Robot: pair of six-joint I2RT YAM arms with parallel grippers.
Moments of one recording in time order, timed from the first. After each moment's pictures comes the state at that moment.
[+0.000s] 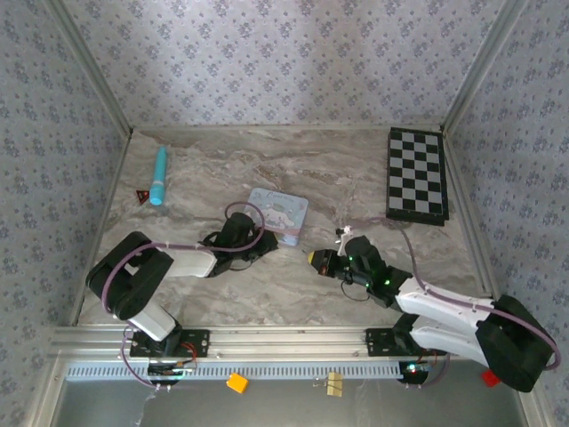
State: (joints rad) left arm -0.71 1.58 0.54 0.38 0.20 -1.17; right arm 0.79 1.02 0.28 0.24 -0.16 1.00
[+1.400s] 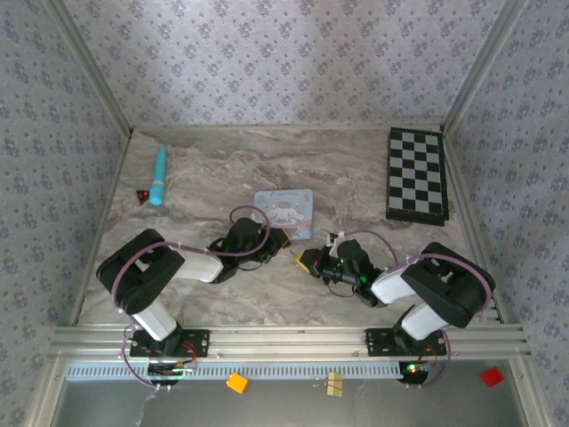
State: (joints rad) left arm -0.79 1.64 0.51 0.67 0.16 -1.43; right arm 0.77 1.54 0.20 0.97 -0.28 1.46
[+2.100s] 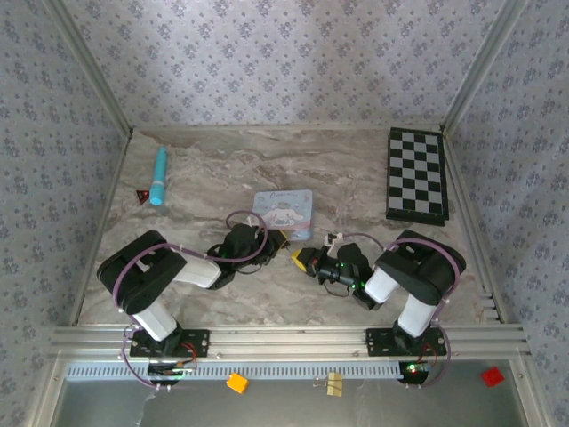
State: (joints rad) left arm -0.80 1.64 0.45 0.79 0.12 -1.48; right arm 0.78 1.72 0.19 1.27 -0.27 1.56
